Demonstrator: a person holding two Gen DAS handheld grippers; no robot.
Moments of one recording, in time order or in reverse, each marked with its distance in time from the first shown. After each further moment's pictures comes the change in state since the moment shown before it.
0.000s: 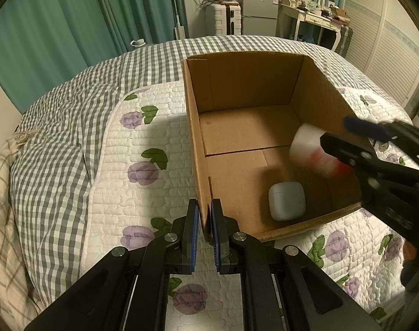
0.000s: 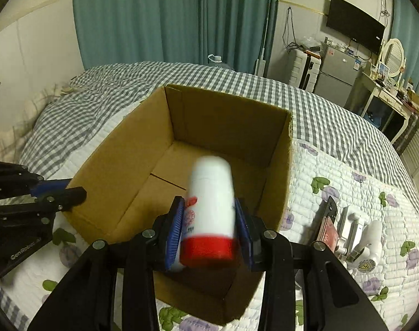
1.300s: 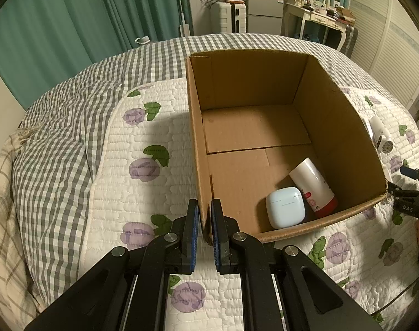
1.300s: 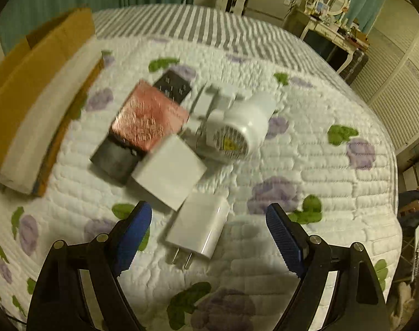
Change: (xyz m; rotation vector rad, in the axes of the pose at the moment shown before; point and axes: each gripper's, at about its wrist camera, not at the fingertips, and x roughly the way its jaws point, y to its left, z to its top) left arm 0.002 0.001 0.001 -0.019 0.013 0.022; right arm -0.004 -0.165 -0.116 0.184 0.290 -0.292
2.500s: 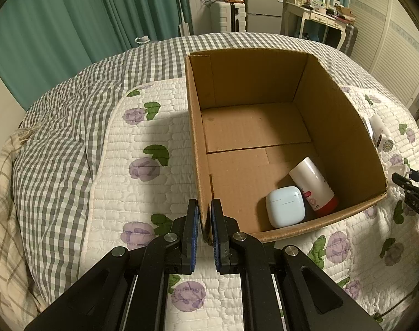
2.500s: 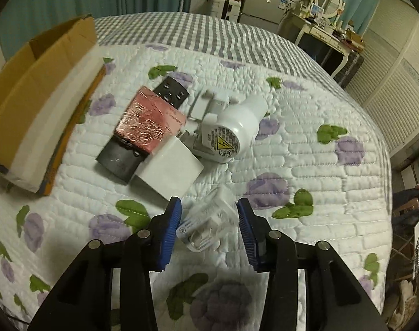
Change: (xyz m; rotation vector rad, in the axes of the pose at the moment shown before) left arm 0.001 0.000 0.000 -0.004 0.004 0.004; right arm -0.019 0.001 -0.006 0.010 -0.045 -0.006
